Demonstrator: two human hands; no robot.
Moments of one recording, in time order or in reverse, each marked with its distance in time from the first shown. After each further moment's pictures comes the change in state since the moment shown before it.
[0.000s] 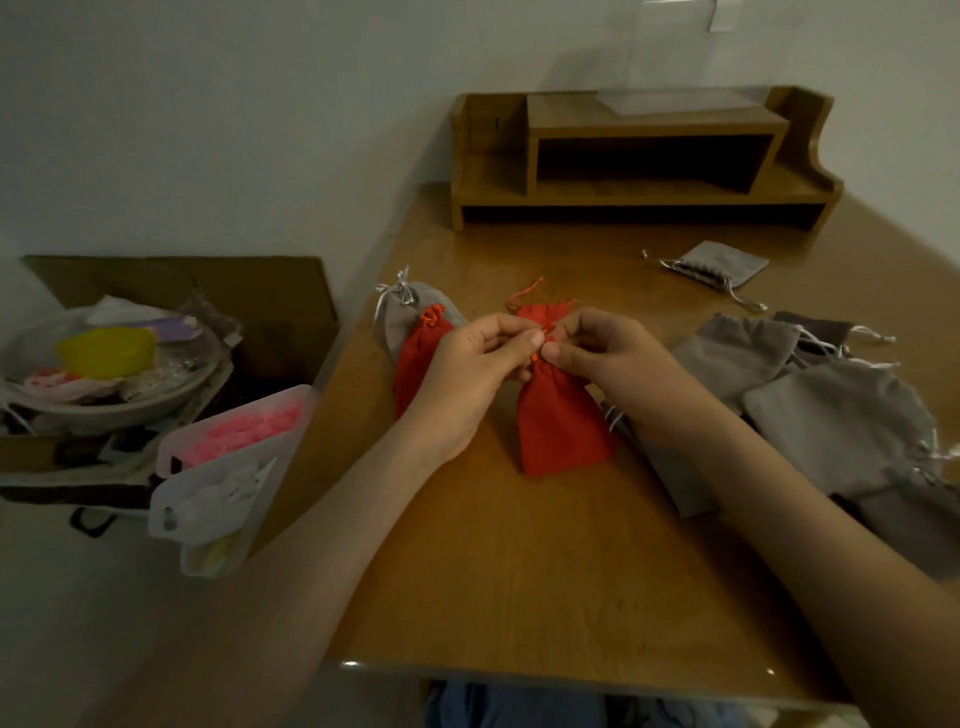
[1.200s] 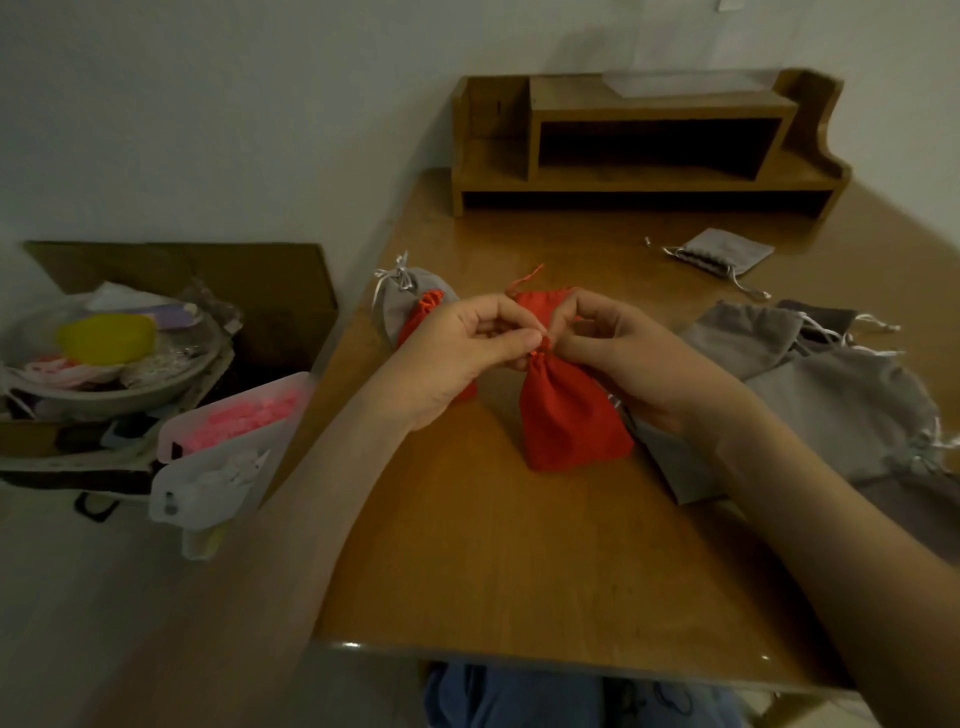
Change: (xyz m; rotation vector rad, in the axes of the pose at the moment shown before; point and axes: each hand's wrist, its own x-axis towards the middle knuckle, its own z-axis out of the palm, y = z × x) left_hand 0.000 0.014 -0.018 0.090 -0.228 0.033; right_hand -0.005 -0.005 -0.007 0.219 -0.208 0.025
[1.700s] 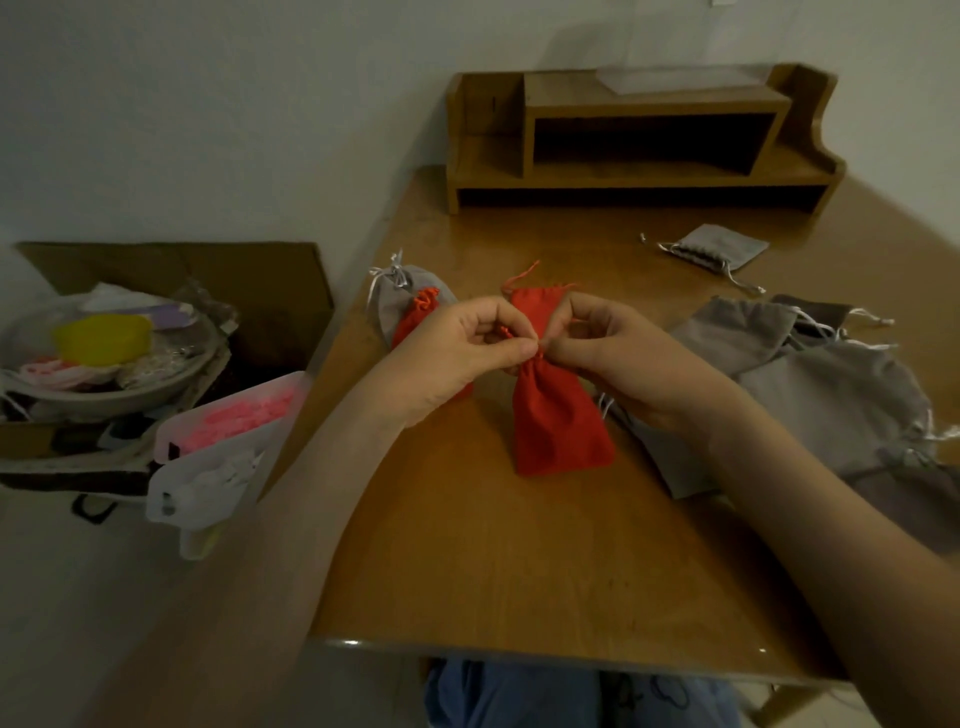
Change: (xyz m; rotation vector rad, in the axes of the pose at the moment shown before) left_hand -0.001 0.001 0.001 0.126 -0.049 -0.008; right_hand 0.000 0.005 -0.001 -0.082 0.044 -0.003
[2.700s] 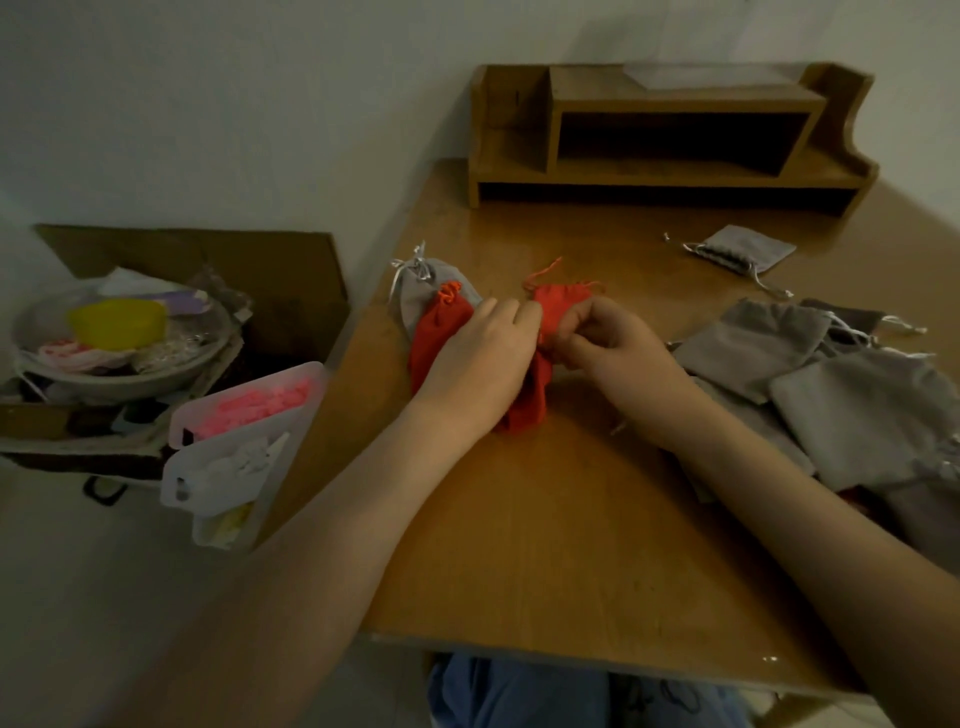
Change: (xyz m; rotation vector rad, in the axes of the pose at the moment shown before) left_hand 0.010 -0.031 0.010 1.185 0.288 0.381; right_hand 0.012 0.016 0.020 -0.259 0.258 -0.037
